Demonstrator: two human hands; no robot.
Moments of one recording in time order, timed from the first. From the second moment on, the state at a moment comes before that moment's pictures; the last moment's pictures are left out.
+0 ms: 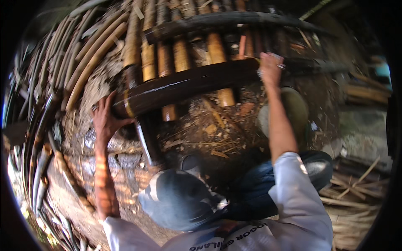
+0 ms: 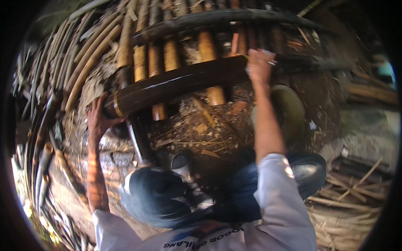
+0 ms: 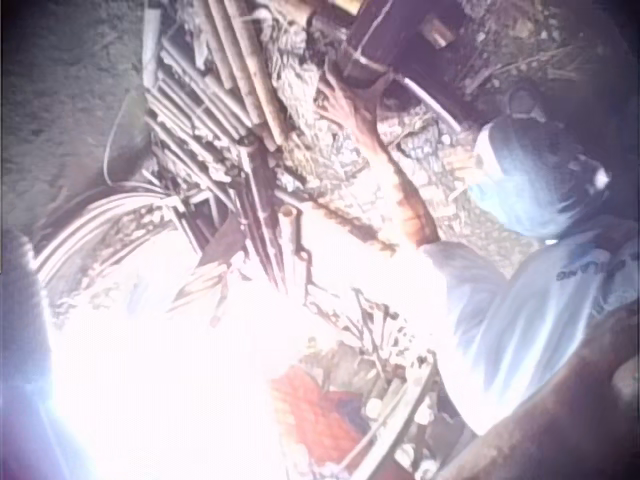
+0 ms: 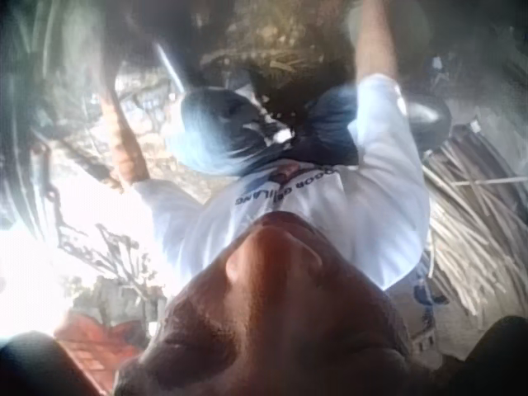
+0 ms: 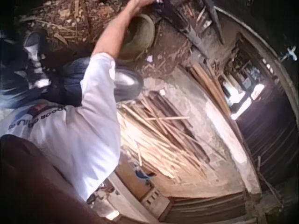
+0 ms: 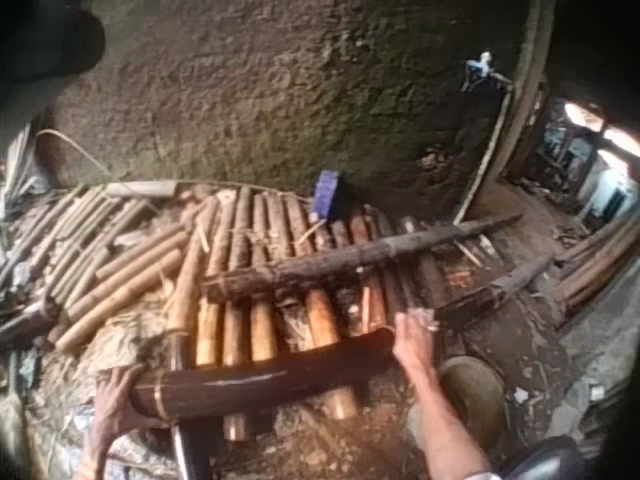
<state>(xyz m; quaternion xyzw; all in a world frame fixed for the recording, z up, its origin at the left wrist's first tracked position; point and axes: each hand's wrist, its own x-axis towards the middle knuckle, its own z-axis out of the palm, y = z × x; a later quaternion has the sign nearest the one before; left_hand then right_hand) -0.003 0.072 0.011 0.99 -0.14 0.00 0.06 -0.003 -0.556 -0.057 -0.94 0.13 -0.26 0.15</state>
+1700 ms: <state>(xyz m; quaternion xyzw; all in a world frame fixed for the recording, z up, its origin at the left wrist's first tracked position) 0.057 -0.087 0.023 0.86 -0.13 -0.44 0.24 0.008 -0.529 -0.037 -0.94 0.20 -0.12 0.25</state>
